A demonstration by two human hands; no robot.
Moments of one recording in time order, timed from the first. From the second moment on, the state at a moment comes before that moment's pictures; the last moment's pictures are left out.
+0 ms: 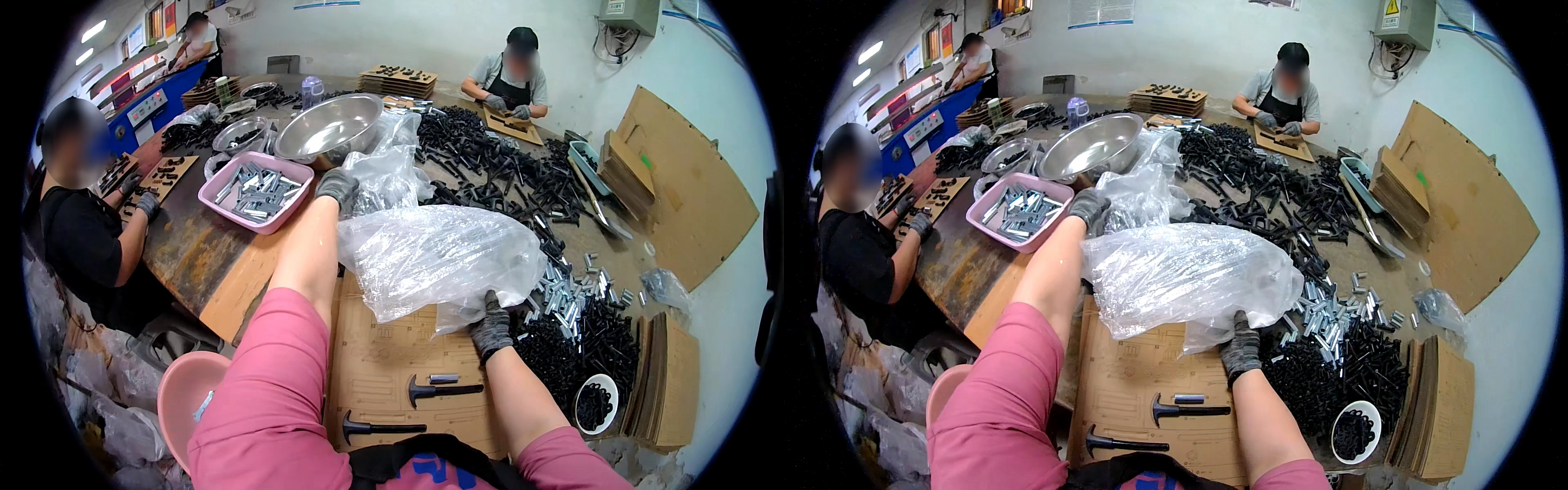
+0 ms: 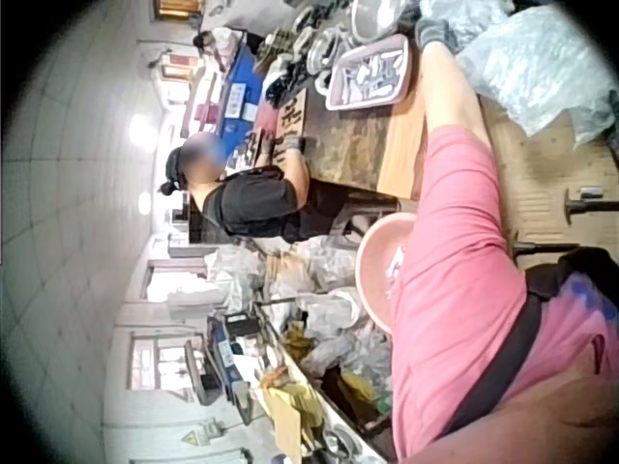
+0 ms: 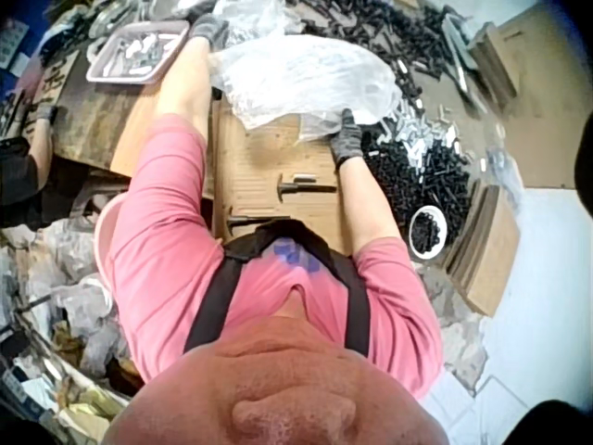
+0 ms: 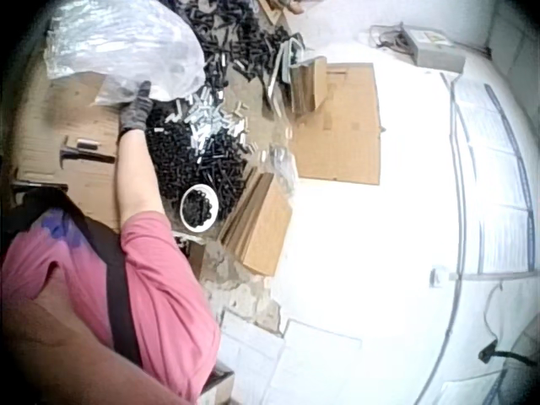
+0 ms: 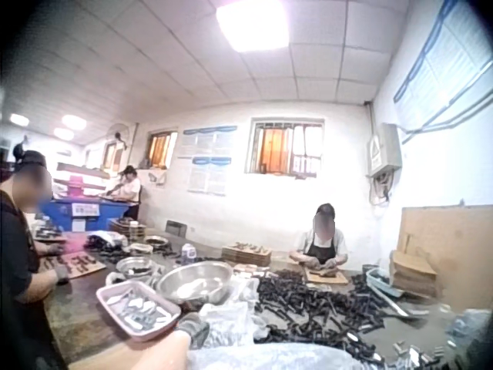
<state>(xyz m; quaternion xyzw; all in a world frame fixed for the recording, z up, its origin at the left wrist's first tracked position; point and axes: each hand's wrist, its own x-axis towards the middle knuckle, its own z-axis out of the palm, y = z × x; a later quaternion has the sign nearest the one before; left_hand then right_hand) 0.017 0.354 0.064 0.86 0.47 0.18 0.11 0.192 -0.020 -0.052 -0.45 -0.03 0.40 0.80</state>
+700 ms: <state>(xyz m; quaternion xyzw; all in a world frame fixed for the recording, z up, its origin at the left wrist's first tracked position) -0.004 0.386 0.084 0.83 0.41 0.25 0.28 0.188 -0.029 -0.053 -0.51 -0.12 0.34 0.78</state>
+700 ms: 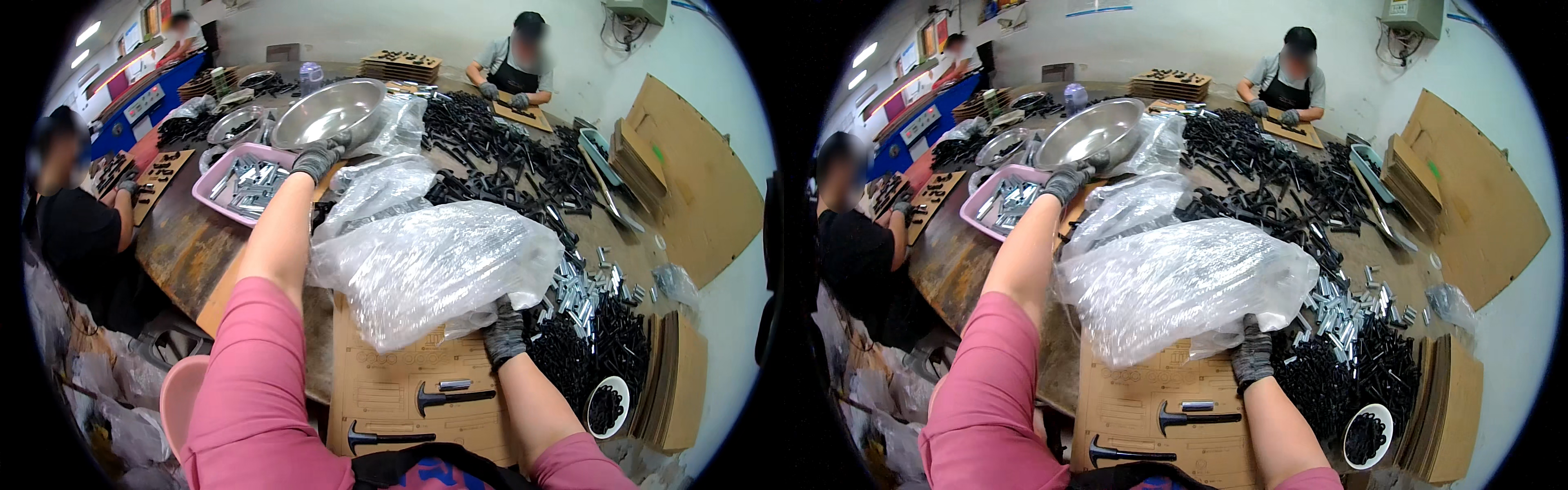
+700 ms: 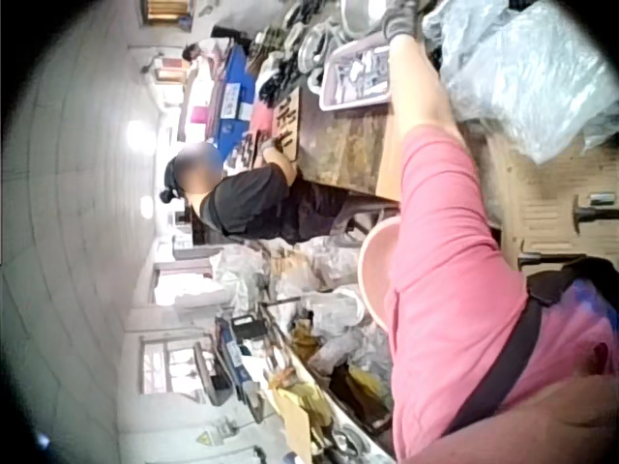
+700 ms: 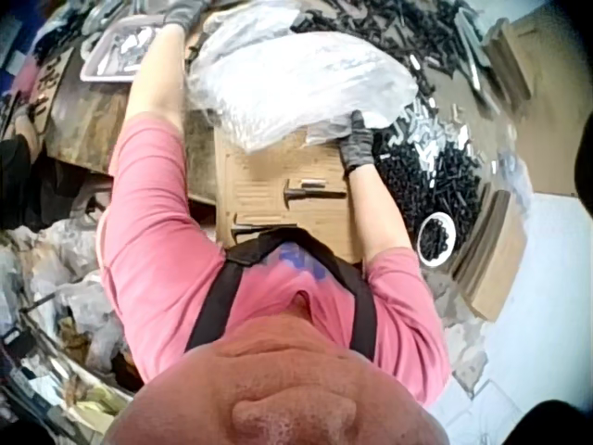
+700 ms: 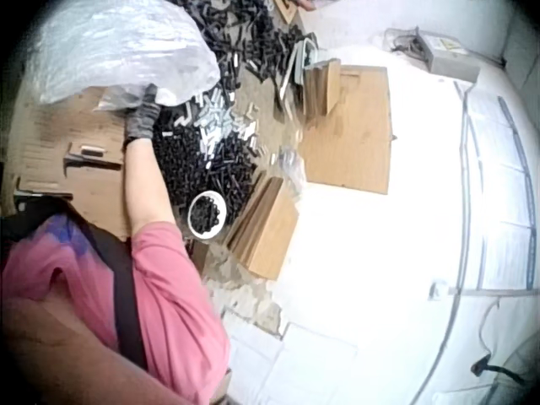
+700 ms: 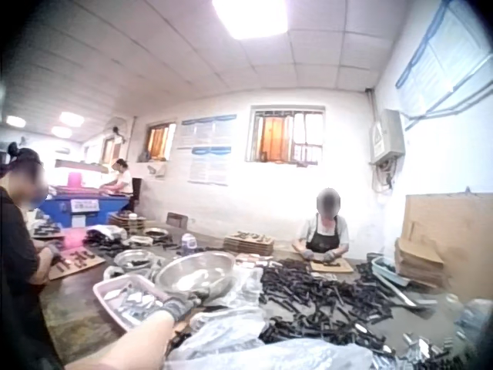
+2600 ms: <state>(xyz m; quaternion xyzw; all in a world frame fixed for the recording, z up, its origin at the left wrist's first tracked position) 0.043 0.196 0.166 0.91 0.26 -0.27 -0.16 0.201 -0.020 -0.087 -0.77 -0.10 0.19 0.60</state>
